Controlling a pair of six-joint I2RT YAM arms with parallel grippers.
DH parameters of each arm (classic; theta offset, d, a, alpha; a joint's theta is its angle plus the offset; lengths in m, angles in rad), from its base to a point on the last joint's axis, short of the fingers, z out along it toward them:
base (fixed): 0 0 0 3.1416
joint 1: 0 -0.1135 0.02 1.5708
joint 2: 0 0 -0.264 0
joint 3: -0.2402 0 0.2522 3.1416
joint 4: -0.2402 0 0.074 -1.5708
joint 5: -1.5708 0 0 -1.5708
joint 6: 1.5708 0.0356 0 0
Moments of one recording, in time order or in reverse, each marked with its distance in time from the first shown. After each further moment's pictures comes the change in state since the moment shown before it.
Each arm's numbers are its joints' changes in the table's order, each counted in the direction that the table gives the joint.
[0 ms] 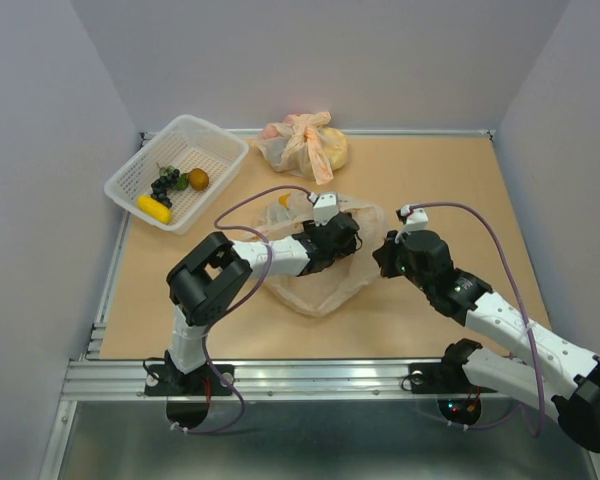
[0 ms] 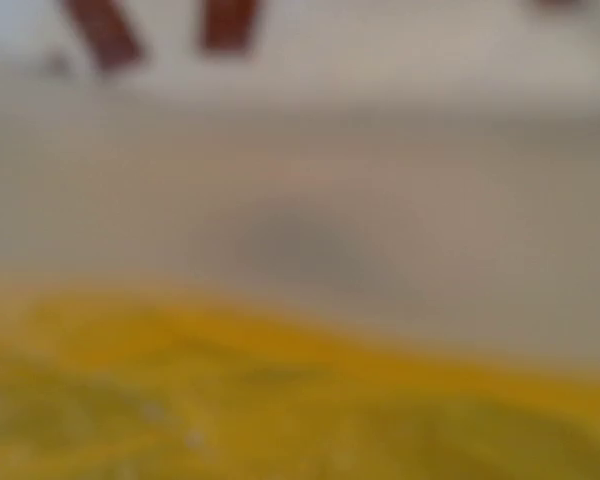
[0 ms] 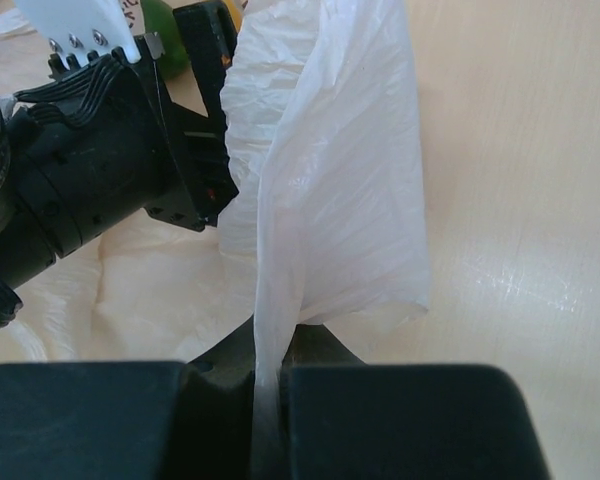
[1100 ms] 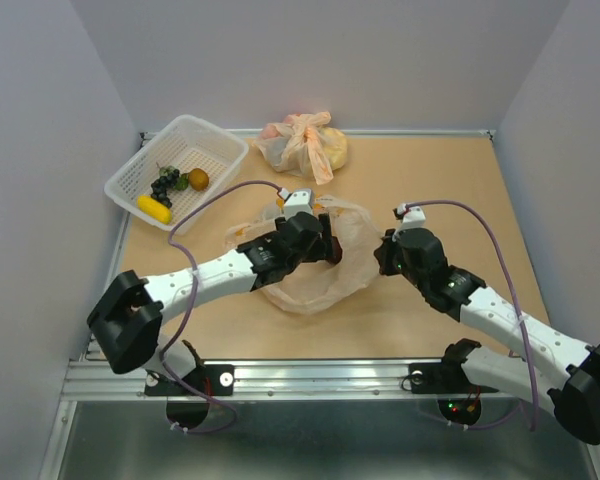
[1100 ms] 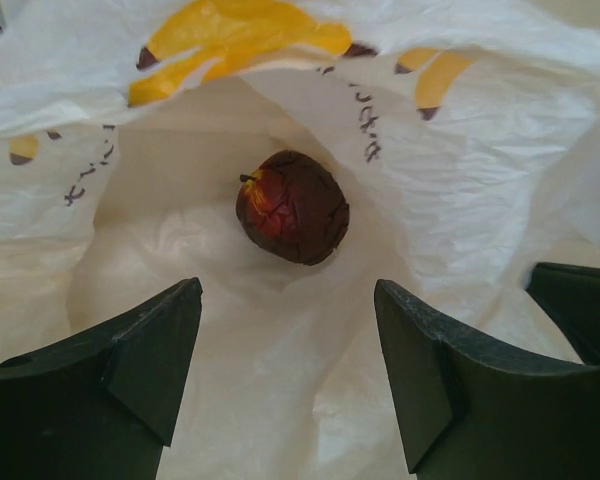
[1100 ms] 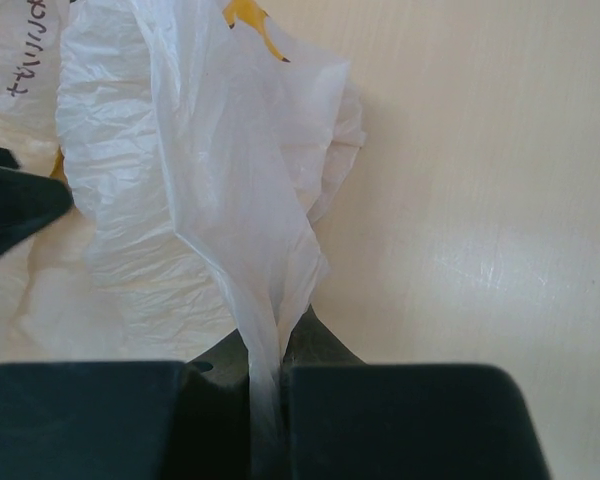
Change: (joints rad) left arm -0.016 -0.506 0.222 -0.154 -0.122 0.109; right arm 0.000 0.059 -0.009 0.008 -0.057 -0.008
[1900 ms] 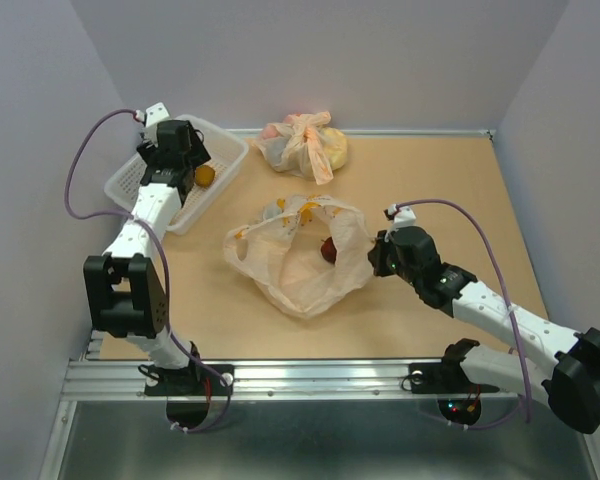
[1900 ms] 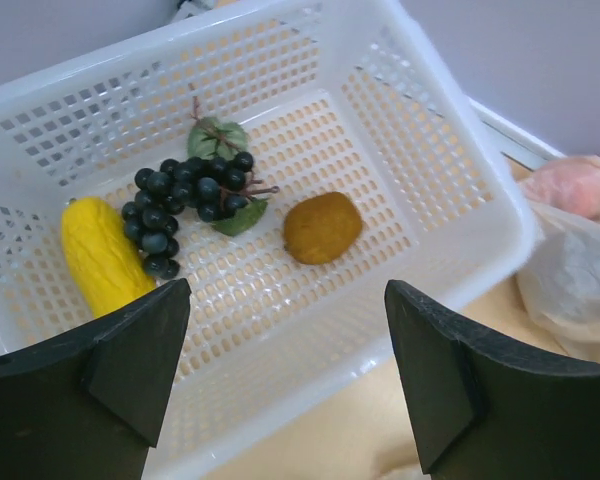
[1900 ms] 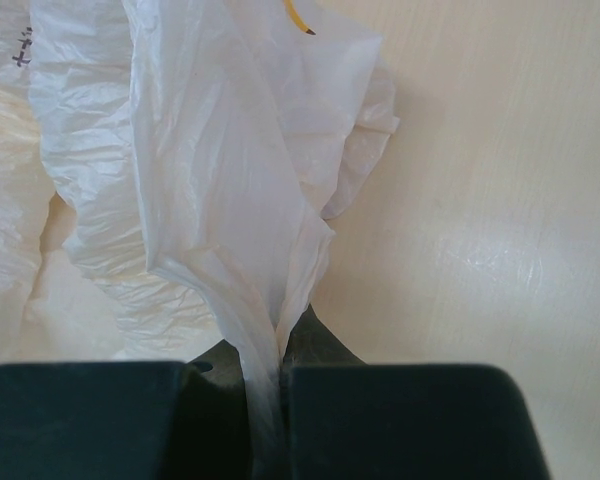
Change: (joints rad) left arm -0.874 0.195 -0.376 -0.042 0.013 0.322; right arm 0.000 0.074 0.001 0.046 0.073 -0.009
